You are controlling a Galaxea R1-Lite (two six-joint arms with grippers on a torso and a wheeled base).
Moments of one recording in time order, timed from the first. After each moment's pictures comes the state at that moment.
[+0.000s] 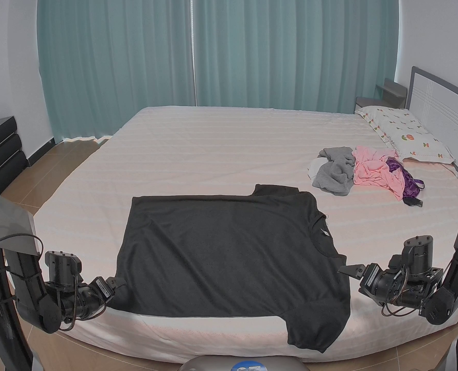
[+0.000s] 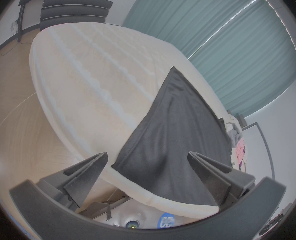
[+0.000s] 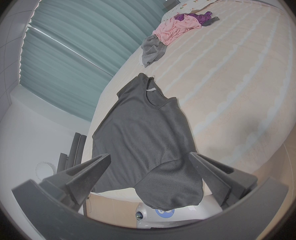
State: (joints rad) left arm -0.02 2.17 -0.16 -1.23 -0.10 -0.77; right arm 0.25 1.99 -0.14 -1.21 0.13 0.88
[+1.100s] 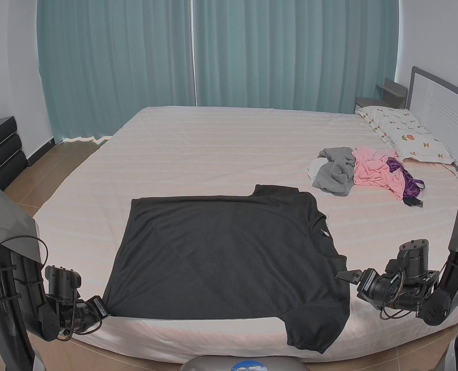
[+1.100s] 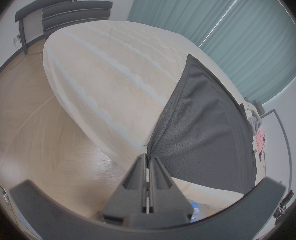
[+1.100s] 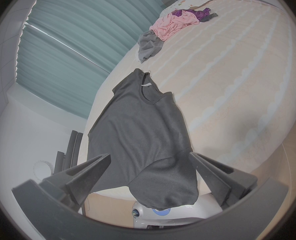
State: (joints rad) left arm 0.01 2.25 -0.06 -1.26 -0.02 -0.65; right arm 0.25 2.03 -0.14 -1.21 0.13 0.87
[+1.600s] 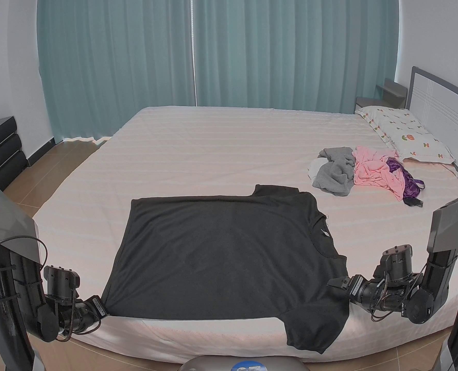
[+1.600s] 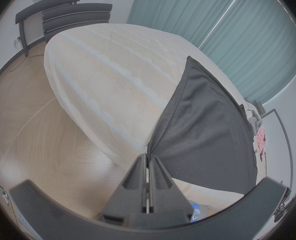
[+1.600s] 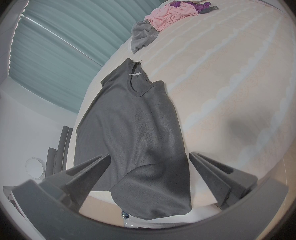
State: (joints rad) left arm 0.01 2.24 -0.05 -1.28 -0.01 -0.64; right arm 0.26 2.20 -0.22 -1.21 0.11 0.83
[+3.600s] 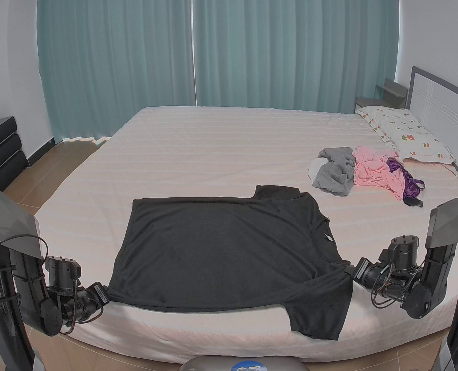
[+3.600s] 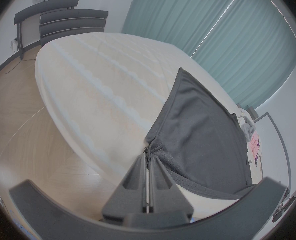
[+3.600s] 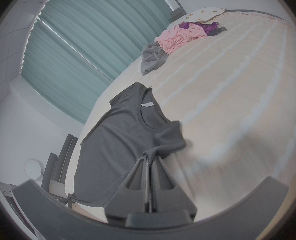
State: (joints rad) left arm 0.00 2.24 -0.13 -1.31 -0.01 -0.65; right arm 0.18 2.25 -0.26 -1.40 0.09 0.75
